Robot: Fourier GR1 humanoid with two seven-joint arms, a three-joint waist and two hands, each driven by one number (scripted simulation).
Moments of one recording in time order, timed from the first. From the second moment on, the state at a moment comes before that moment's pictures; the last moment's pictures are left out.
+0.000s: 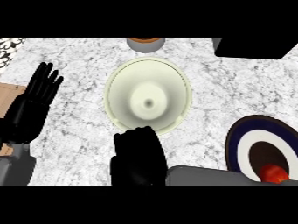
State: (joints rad) left arm -0.18 0.30 0.01 -1.56 0.40 0.00 0.03; right arm -0.85 -0.17 1.07 -1.64 0.40 0.05 1.17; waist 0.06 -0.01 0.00
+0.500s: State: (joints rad) left arm -0.15 0.31 0.04 -1.55 0.40 0.01 0.02; right arm -1.06 -0.04 0.93 -1.51 0.64 0.04 1.24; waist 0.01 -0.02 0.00
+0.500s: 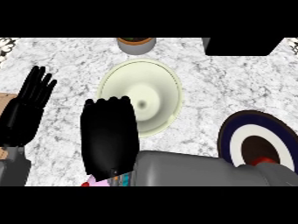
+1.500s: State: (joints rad) left arm -0.13 0.30 0.06 -1.56 0.40 -0.02 0.01; right arm -1.06 -0.03 0.54 -1.24 0.89 -0.06 1.08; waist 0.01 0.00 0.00
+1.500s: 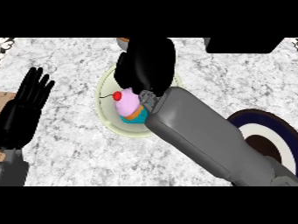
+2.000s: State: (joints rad) left arm -0.16 0.28 0.05 -1.58 0.38 0.00 0.04; right arm -1.06 -0.01 0.40 -0.84 0.85 -0.20 0.91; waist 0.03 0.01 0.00
